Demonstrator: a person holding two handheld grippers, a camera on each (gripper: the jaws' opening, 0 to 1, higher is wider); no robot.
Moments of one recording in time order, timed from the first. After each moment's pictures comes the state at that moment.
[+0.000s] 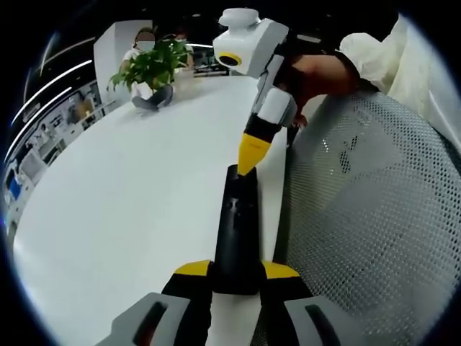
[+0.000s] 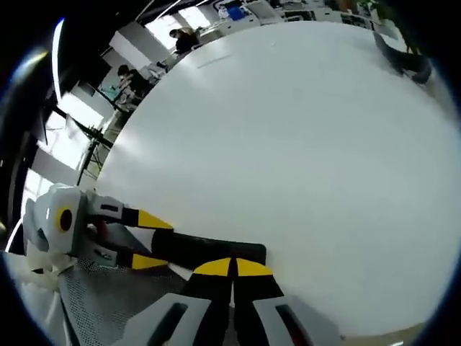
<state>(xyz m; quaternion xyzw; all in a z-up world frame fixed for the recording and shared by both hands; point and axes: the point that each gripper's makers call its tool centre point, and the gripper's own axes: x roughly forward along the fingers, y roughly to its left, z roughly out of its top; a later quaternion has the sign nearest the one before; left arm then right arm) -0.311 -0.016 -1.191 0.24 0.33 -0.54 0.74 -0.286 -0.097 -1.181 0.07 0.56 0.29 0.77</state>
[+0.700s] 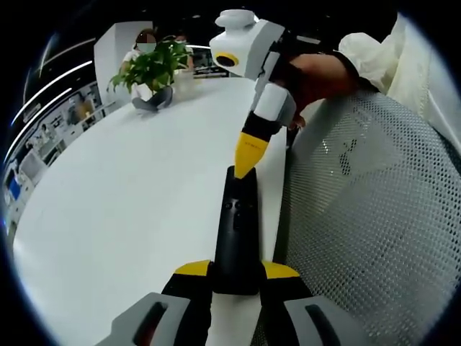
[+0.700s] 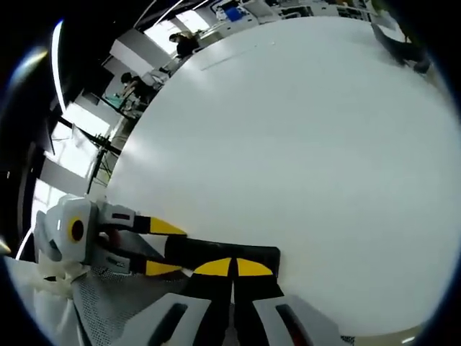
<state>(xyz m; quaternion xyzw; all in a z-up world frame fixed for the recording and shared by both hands) -0.311 -0.018 -1.191 0.24 0.32 -0.54 0.74 -0.286 -0.089 -1.179 0.11 0.57 0.30 0.76</state>
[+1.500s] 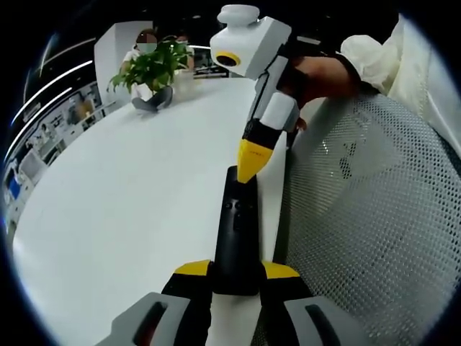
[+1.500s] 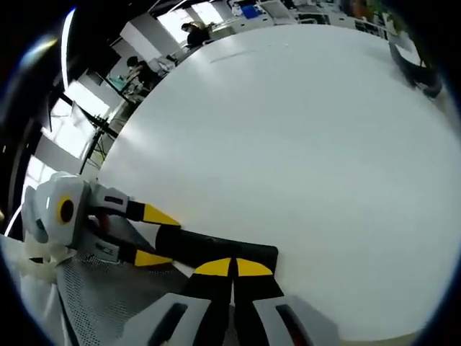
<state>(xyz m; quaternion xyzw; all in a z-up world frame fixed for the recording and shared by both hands) -0.311 -0.018 -1.191 0.23 0.32 -0.55 0.74 -0.289 -0.089 -1.181 0.06 0.56 0.31 0.77</state>
